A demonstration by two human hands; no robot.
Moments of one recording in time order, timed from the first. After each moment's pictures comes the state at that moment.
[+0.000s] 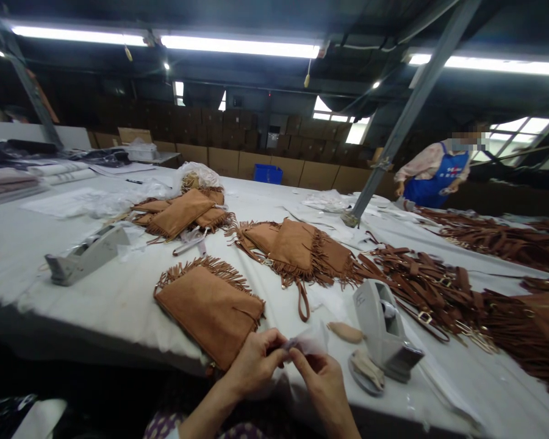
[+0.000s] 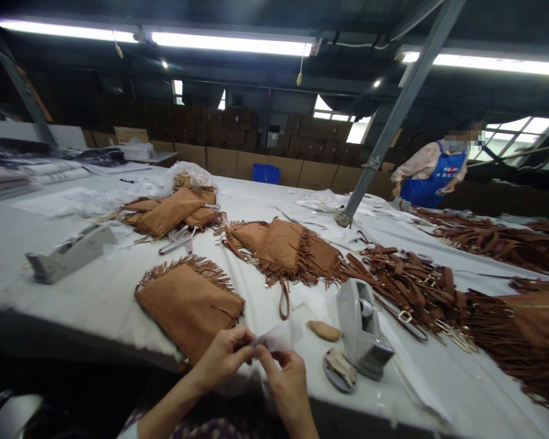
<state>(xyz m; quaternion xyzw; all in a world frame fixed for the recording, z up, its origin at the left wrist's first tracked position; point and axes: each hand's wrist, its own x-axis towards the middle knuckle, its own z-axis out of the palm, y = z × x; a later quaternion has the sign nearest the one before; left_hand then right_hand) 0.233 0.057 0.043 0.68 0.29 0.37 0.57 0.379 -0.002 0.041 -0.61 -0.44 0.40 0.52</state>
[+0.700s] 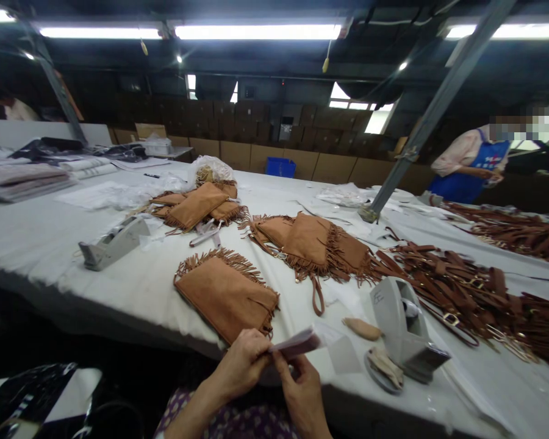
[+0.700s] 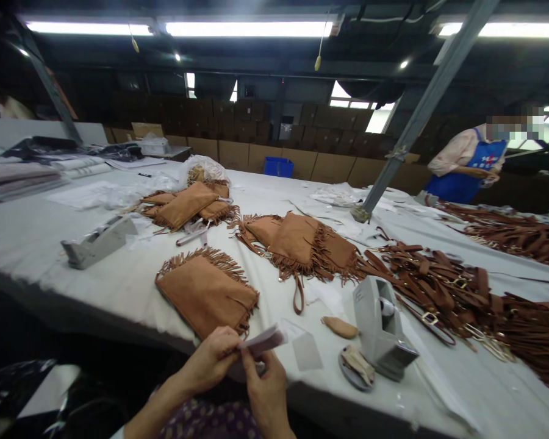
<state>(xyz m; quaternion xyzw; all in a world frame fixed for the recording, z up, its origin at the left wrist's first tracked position) 0.171 0.046 0.029 0.81 0.35 0.29 0.37 0.318 -0.009 0.016 -0.63 -0.47 0.33 0.52</state>
